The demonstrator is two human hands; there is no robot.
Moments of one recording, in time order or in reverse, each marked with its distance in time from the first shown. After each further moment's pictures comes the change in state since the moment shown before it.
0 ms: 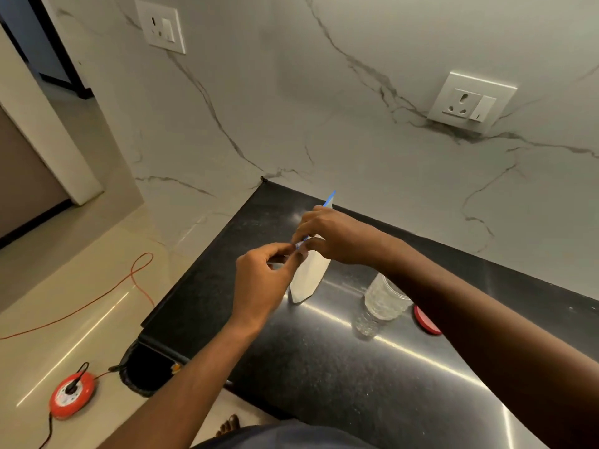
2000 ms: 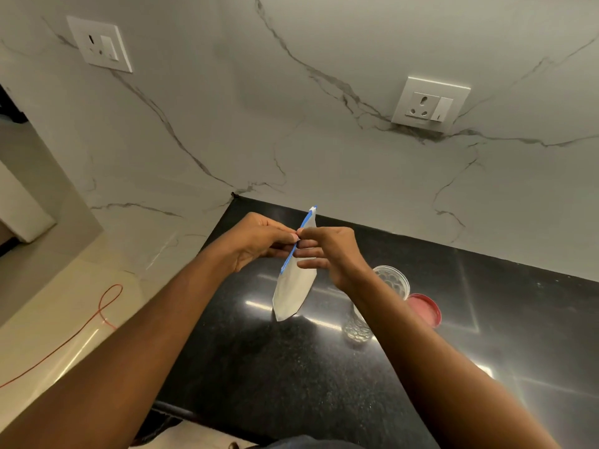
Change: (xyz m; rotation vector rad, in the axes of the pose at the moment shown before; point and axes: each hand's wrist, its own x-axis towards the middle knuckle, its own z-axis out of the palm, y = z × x) left_hand 0.132 0.035 0.006 -0.198 -0.668 -0.422; right_hand 0.014 0.029 0.058 1.481 0.629 0.716
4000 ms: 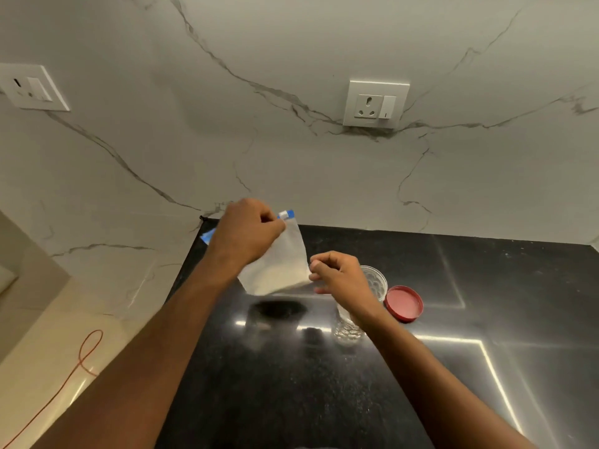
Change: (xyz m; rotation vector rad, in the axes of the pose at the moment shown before) left_hand -0.003 0.064 0.039 0.767 0.305 0.327; right_hand -0.032 0.028 -0.060 -0.208 0.100 -0.155
